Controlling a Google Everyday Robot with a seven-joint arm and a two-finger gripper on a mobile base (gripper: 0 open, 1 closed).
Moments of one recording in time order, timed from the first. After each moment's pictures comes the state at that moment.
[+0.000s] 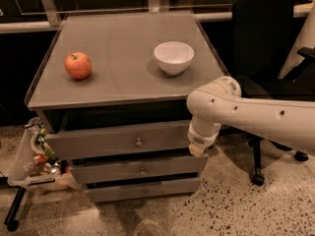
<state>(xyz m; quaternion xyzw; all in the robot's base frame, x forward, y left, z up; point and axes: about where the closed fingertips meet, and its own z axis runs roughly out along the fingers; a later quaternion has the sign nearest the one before) 0.536 -0.155 0.633 -0.50 0.86 -0.03 0.06</state>
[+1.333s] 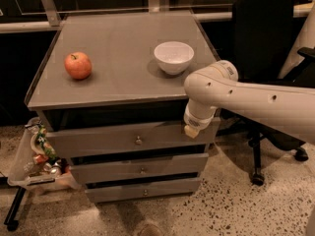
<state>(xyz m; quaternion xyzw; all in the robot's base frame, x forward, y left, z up) 0.593 -0.144 0.658 -0.49 0.87 -0.04 0.11</state>
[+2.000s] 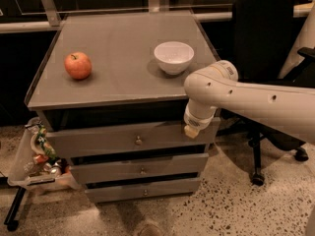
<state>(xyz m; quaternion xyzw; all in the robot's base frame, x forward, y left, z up) 0.593 -0.144 0.658 -0.49 0.87 -0.04 0.11</state>
